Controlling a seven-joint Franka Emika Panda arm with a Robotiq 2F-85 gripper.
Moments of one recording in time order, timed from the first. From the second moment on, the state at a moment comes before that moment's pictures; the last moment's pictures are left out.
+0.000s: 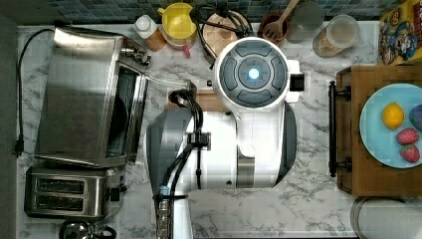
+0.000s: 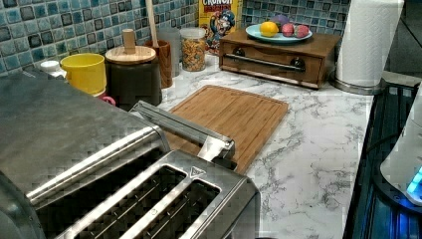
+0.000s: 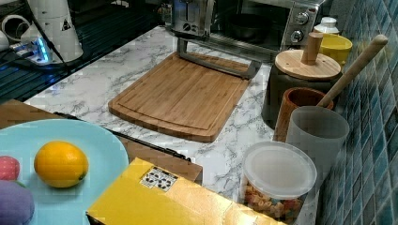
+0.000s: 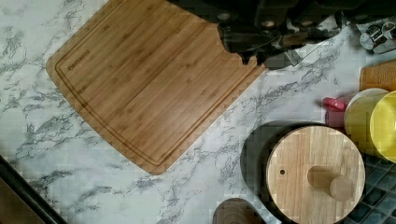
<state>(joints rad) 0.00 0.00 -0.02 -1.71 -0.01 0.24 0.00</state>
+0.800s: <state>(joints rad) 0.00 -0.02 -0.05 -1.82 0.16 0.33 -0.13</state>
